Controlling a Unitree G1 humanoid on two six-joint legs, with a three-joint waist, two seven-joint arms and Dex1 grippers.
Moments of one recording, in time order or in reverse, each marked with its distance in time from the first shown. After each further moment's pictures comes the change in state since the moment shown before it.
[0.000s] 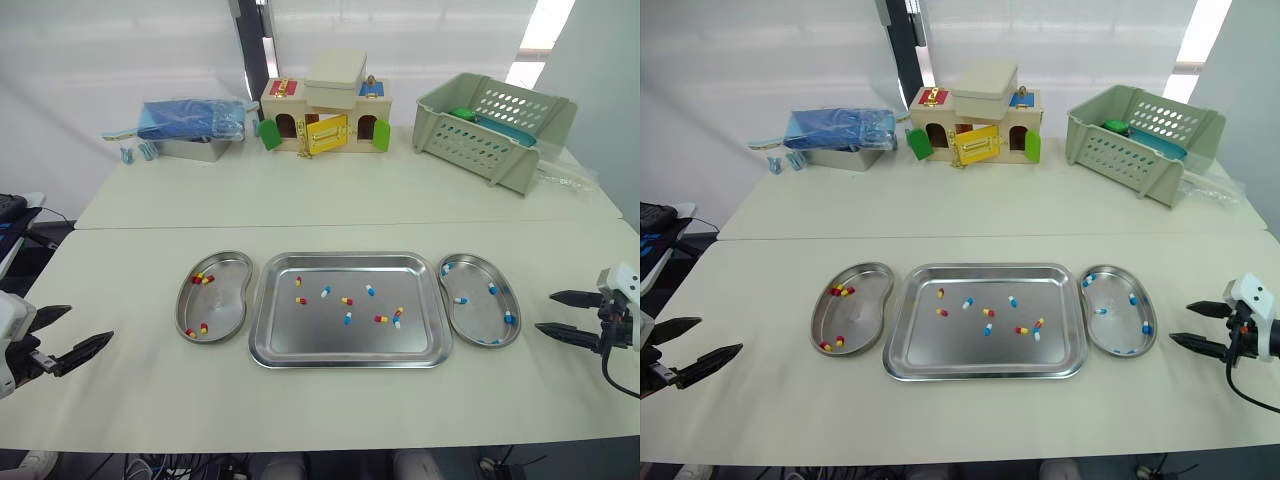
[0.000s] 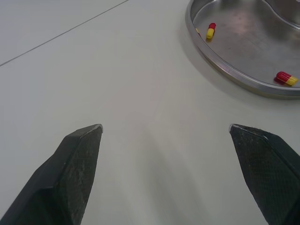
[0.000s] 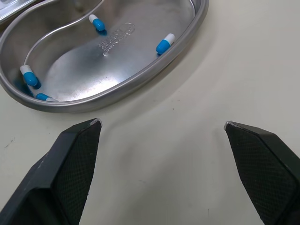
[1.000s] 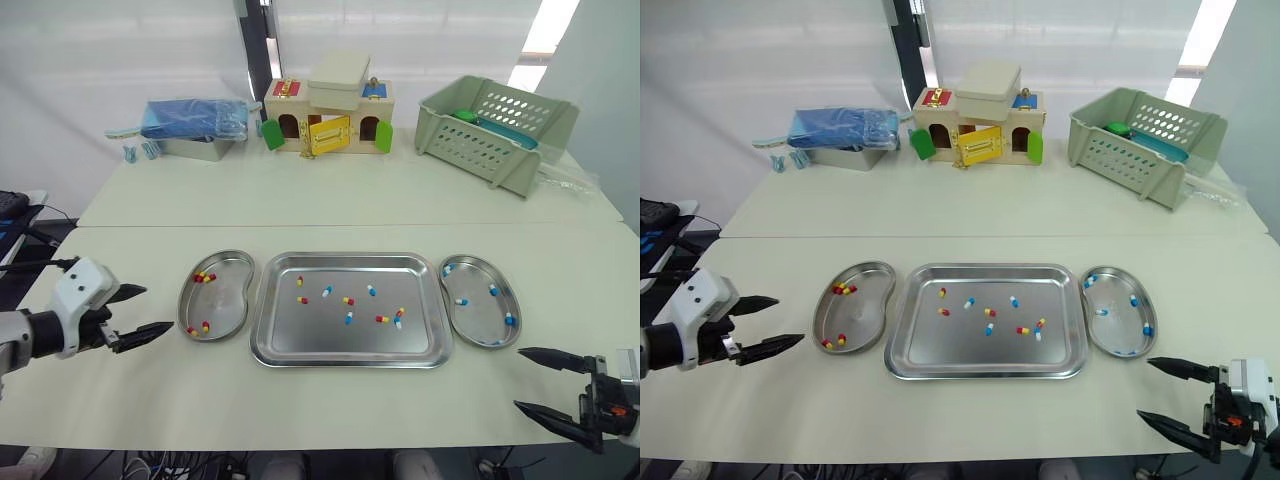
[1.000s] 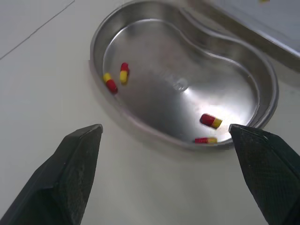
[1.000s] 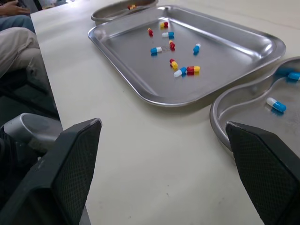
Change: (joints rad) left arm -0.266 0.055 -0.300 -0.220 0.068 0.176 -0.094; right arm 0.645 0.319 -0.223 -0.737 0.330 -0.076 0.053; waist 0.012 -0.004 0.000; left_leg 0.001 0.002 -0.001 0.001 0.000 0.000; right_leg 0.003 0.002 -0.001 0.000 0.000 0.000
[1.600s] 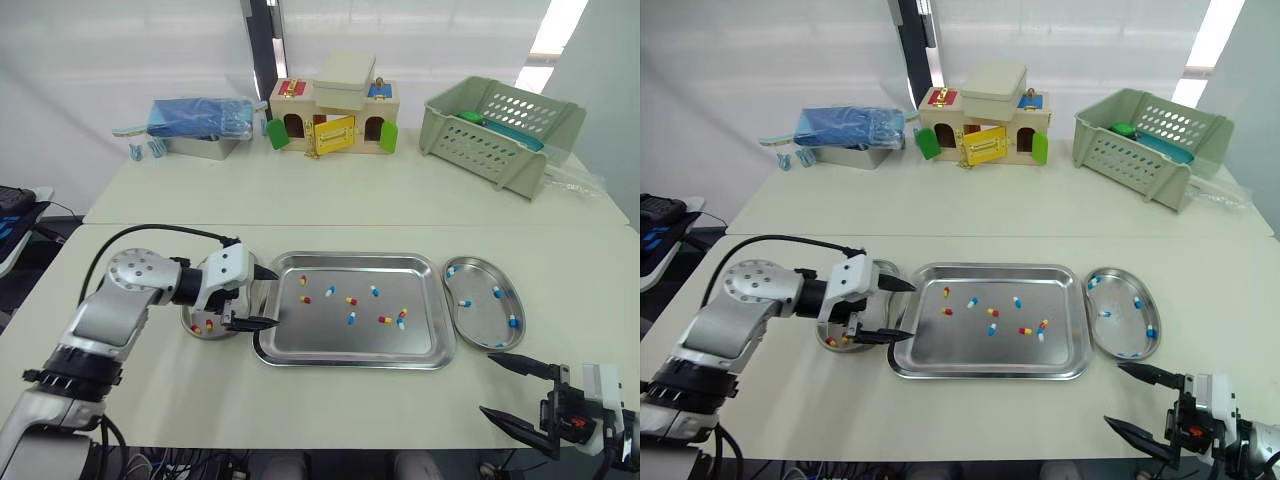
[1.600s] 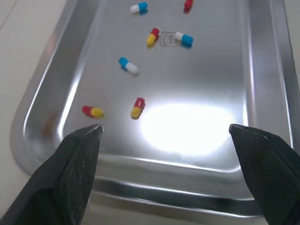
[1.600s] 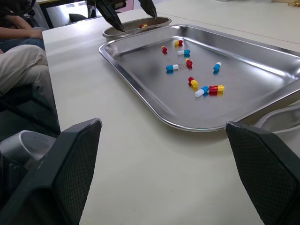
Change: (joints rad) left arm -0.542 -0.208 -0.555 0.166 0.160 -0.176 -0.241; right arm 0.032 0.120 0.119 -0.015 -0.048 -0.118 -0.072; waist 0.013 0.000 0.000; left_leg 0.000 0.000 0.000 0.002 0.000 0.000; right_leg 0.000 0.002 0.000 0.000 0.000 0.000
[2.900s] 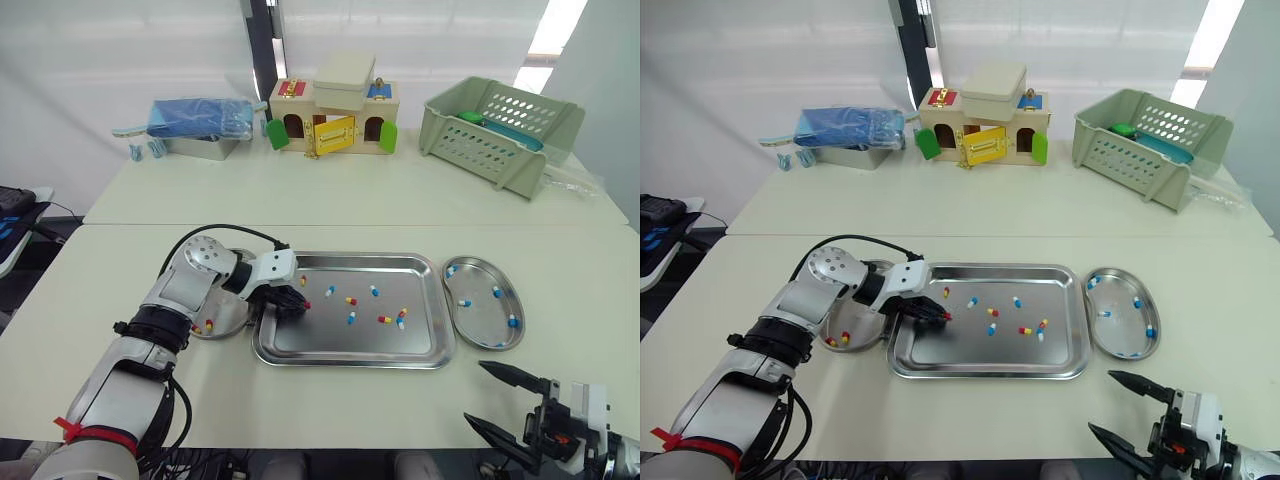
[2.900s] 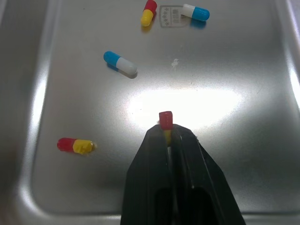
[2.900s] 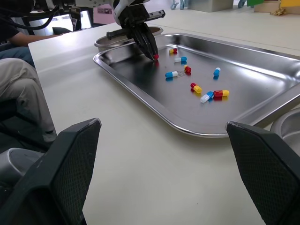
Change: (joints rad) left arm -0.218 -0.206 -0.125 0.376 0.220 -0.158 -0.073; right arm 0.074 0.046 0.069 -0.053 -0.002 -0.090 -0.115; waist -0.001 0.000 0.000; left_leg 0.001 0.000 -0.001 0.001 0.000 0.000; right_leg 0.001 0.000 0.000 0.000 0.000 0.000
